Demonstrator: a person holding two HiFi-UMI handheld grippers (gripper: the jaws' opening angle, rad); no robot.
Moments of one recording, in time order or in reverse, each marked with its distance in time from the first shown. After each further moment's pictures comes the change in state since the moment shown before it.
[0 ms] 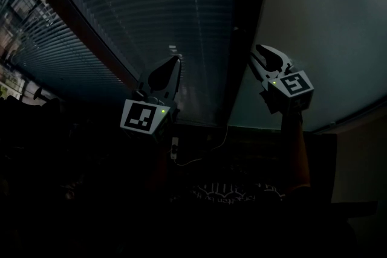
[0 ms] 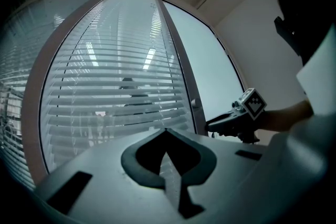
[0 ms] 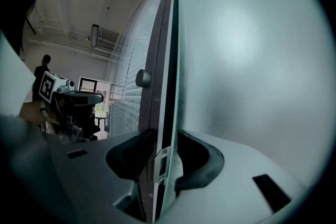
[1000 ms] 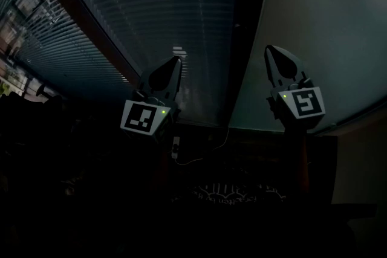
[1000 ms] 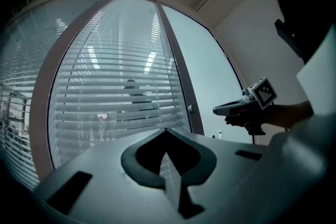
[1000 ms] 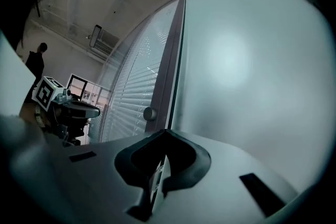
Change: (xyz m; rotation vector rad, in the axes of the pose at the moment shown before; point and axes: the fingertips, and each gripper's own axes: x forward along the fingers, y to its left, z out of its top) left arm -0.018 -0.007 0.012 0.009 -0.029 0.019; right arm -0.057 0.008 0.054 -0.086 -0.154 -0.158
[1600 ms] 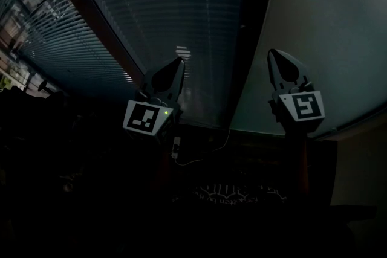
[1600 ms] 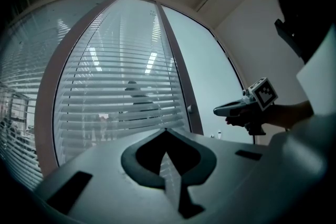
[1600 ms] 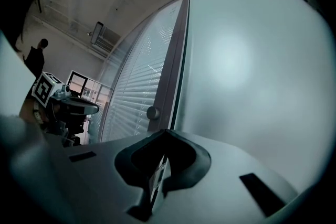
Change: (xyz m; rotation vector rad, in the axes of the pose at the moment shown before) left arm -0.011 0.001 0.000 -0.002 0.001 0.017; right arm -0.003 0.007 -0.001 -0.032 0.018 -0.010
